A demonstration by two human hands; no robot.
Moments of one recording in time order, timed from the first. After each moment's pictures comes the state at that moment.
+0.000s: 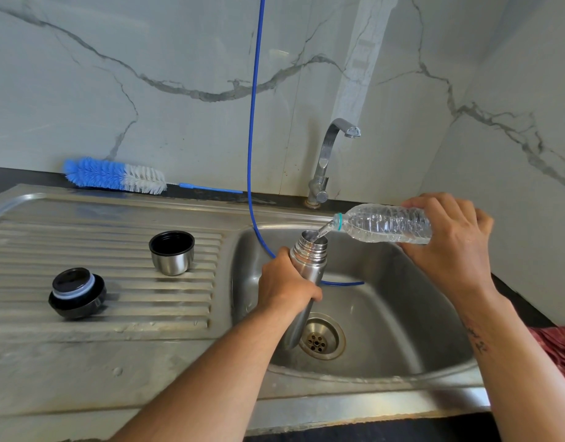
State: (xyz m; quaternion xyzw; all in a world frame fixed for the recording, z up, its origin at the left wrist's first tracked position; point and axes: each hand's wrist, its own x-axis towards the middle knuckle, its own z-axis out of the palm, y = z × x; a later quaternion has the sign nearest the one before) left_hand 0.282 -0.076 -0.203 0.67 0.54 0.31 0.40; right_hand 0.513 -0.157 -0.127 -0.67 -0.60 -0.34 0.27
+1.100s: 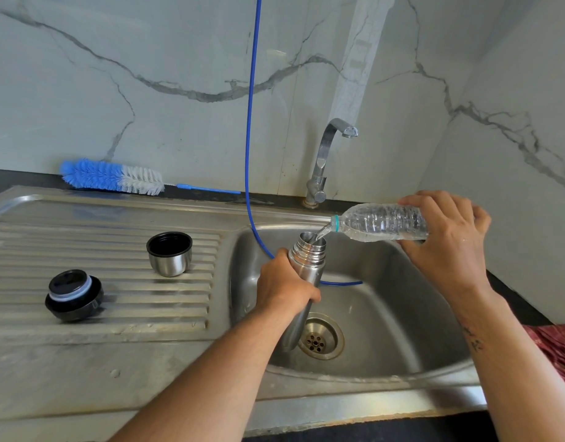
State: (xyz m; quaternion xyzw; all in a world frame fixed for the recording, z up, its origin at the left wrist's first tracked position) left_hand 0.283 -0.076 -0.205 0.67 0.54 0.31 0.40; right_hand 0.512 -0.155 -0.128 -0.66 -0.60 -0.36 0.29
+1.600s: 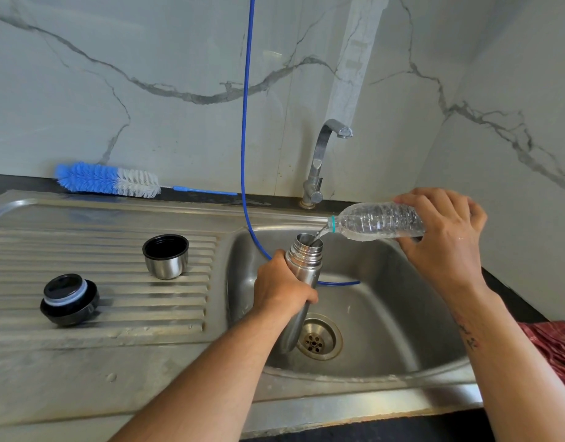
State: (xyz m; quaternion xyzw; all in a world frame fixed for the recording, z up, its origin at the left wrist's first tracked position) left_hand 0.283 -0.076 -0.206 0.68 0.54 0.31 0.40; right_hand 0.512 -0.155 -0.126 -0.66 -0.59 -0.37 0.28
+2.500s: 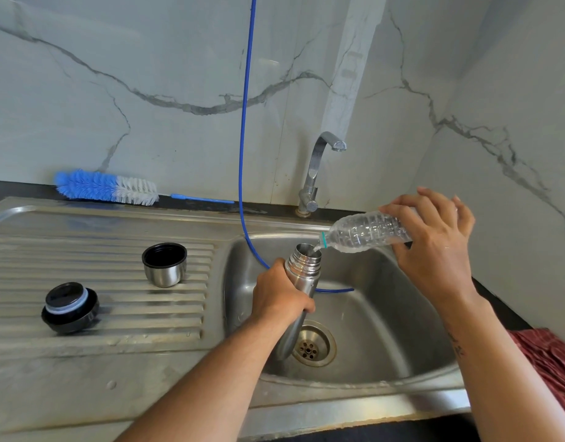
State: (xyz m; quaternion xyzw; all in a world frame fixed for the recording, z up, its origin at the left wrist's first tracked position) left_hand 0.285 -0.077 -0.204 0.69 0.53 0.30 0.39; right_hand 0.505 -0.158 -0.117 -0.61 -0.61 -0.42 0.27
